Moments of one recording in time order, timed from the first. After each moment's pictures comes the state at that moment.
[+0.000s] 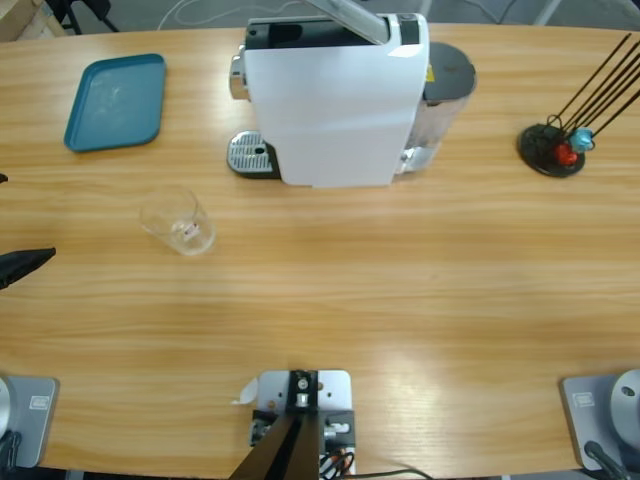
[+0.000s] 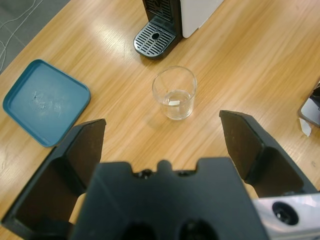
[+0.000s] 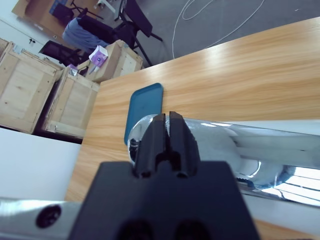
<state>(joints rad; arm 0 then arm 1) -0.94 0.83 -0.64 0.45 0.13 0.13 0.93 1.80 -1.44 0.07 -0.29 0.86</state>
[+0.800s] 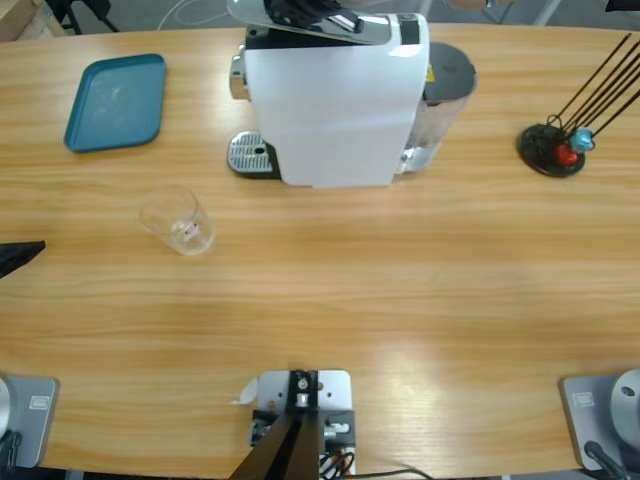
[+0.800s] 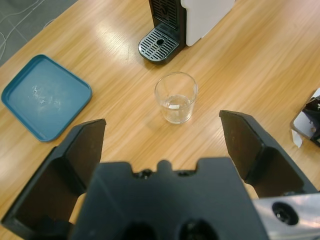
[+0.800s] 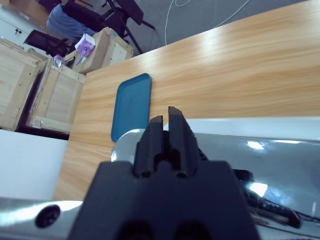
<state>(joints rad) -0.94 0.80 -0.64 0.45 0.14 0.05 0.90 1.87 -1.41 0.04 -0.24 0.86</state>
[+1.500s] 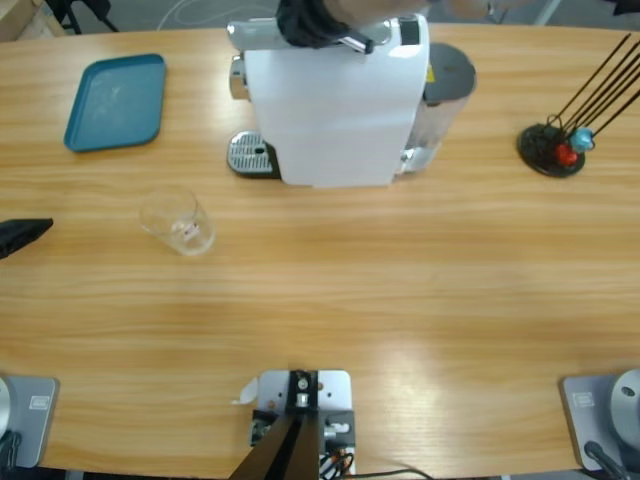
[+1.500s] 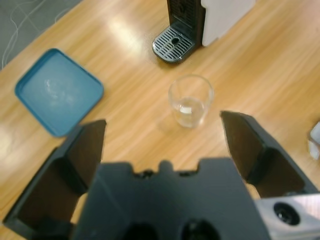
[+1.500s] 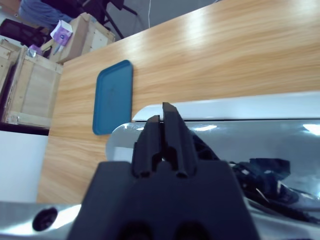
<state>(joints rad) -0.94 0.87 -0.67 0.44 0.20 0.04 0.90 1.89 -1.46 0.20 -0.25 0.88</state>
